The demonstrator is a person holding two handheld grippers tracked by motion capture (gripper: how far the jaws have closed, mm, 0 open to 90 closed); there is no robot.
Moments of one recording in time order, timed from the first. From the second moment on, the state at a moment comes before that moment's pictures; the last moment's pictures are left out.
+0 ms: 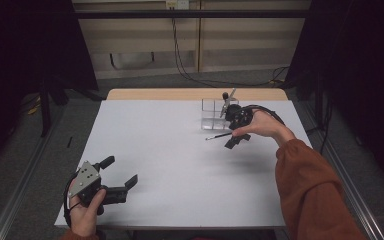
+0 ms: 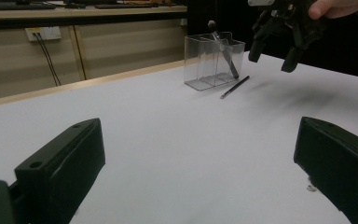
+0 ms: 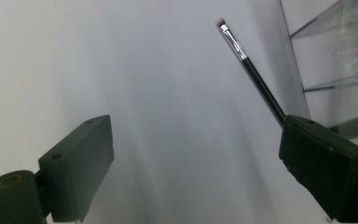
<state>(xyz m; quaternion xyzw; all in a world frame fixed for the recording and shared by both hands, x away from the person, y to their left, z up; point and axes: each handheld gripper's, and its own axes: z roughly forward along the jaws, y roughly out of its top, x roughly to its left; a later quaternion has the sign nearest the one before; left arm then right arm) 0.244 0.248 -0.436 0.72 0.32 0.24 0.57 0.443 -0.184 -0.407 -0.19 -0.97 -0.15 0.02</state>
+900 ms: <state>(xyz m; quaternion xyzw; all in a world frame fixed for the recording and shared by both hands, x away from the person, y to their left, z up) 0.245 0.248 -0.437 0.72 0.32 0.23 0.58 0.469 -0.141 -0.440 -0.14 -0.98 -0.10 0.01</state>
